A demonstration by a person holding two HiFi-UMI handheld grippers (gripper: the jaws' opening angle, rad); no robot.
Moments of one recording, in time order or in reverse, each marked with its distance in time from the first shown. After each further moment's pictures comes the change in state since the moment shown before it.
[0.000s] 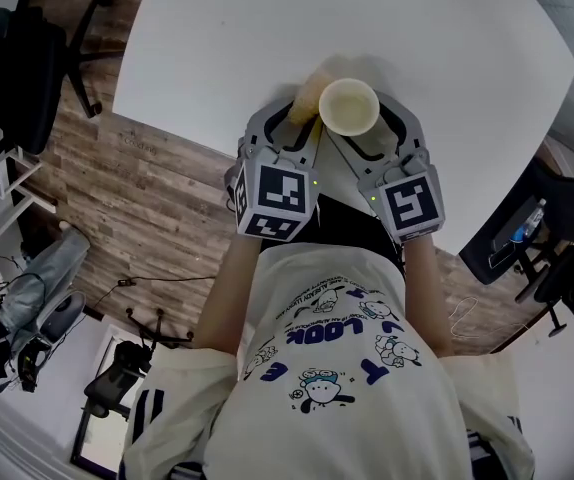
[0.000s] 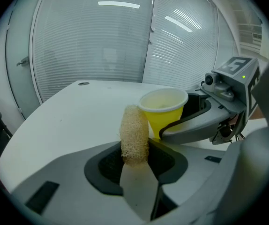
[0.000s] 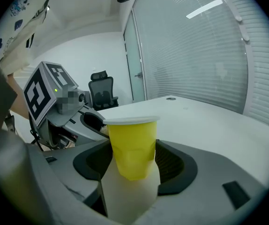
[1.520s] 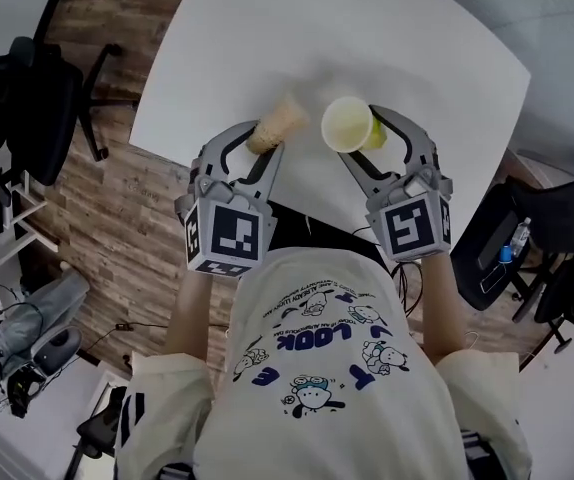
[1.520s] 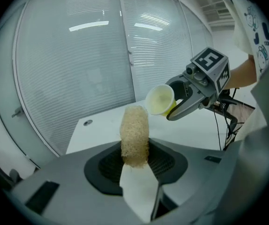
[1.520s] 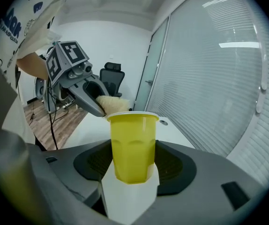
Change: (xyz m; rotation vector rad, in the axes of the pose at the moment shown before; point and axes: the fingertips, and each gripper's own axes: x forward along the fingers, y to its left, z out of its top) left arm -0.080 0.022 0.077 0.332 -0.120 0.033; right arm -0.051 -0.027 0.071 -0.388 0.043 -0.079
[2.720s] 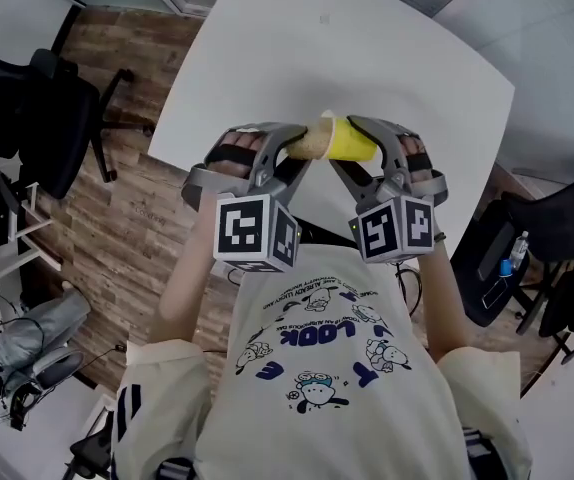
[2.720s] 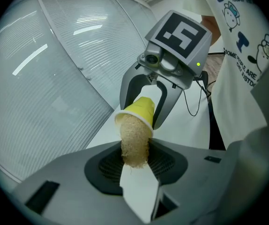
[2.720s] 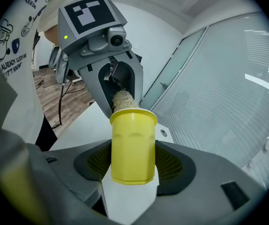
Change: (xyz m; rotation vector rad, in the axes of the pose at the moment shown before) left arm -0.007 -0.033 0.050 0.643 0.048 -0.117; right arm 0.000 0.018 0.032 -0.354 0.088 -0.007
